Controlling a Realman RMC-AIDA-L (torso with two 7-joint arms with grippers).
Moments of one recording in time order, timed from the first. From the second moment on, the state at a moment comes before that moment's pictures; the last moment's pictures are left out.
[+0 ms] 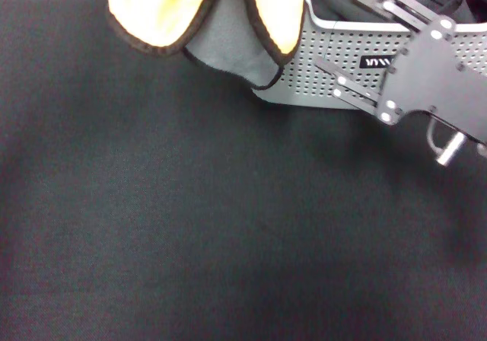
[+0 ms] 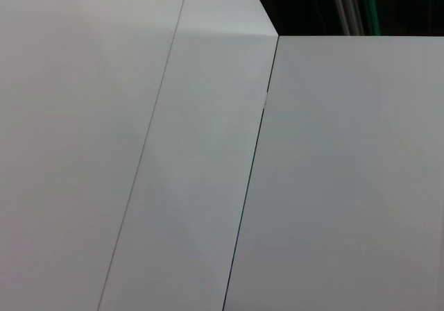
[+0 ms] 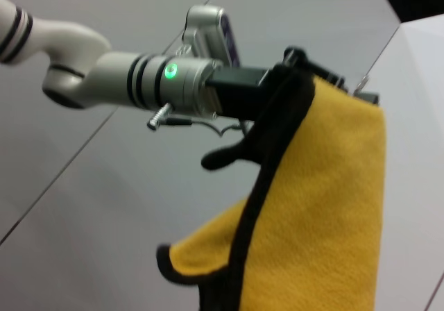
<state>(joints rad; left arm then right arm) -0.32 -2.09 1.03 1.49 1.24 1.37 -2.01 0.38 2.02 -1.68 -0.65 2.54 1.42 -2.99</state>
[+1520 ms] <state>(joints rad) -0.36 -2.10 1.05 1.41 1.22 1.37 -2.01 0.41 2.03 -1.74 -0.72 2.54 1.28 -2.99</state>
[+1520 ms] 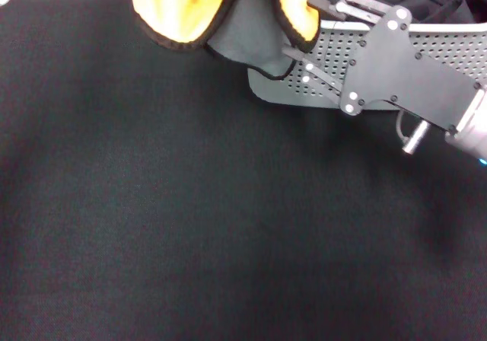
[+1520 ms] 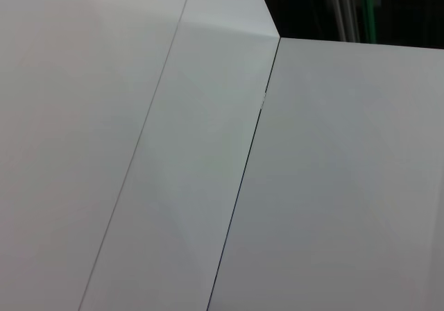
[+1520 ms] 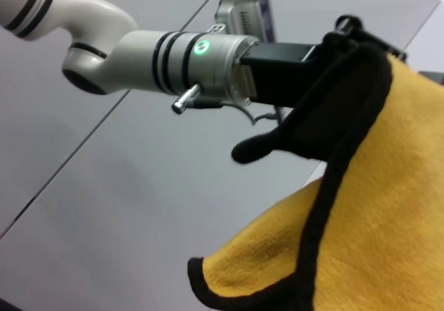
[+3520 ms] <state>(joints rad) -0.34 -2.09 1.04 1.20 1.24 1.51 -1.87 0.35 2.03 -1.75 -0.70 2.61 1.36 -2.97</state>
